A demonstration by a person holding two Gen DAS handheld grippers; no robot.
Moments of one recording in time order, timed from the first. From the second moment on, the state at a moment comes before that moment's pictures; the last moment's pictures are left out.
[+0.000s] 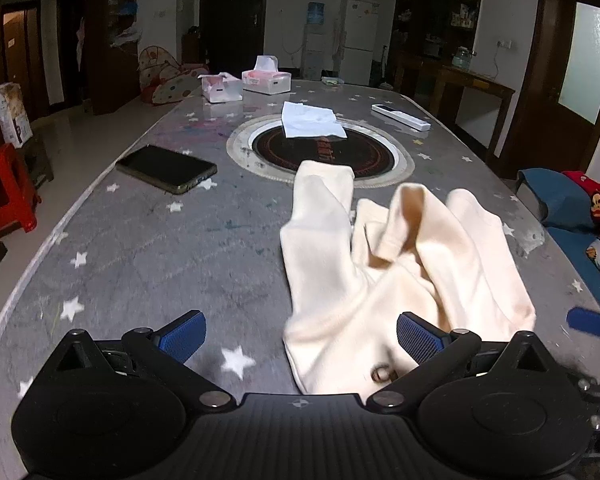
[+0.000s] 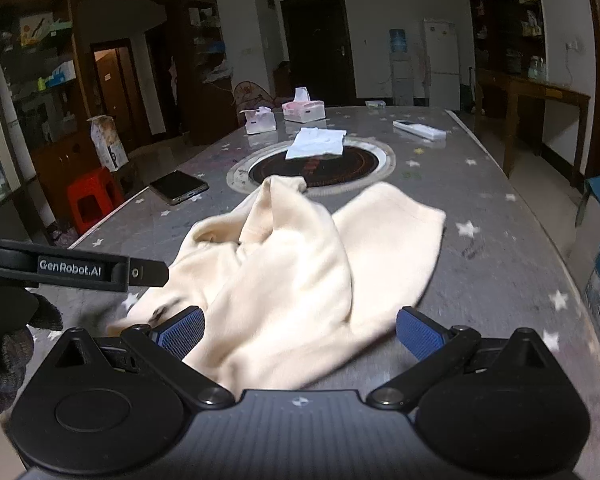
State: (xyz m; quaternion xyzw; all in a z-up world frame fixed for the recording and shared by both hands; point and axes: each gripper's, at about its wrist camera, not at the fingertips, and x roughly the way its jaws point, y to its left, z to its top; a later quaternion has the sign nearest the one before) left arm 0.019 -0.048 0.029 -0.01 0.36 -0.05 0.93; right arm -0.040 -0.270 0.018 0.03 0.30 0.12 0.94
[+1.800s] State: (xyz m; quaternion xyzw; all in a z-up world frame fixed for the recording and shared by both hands) left arm 0.001 0.047 0.015 -0.02 0.40 -0.01 0.92; right arm -0.042 -0.378 0.024 0.03 0.32 0.03 0.95
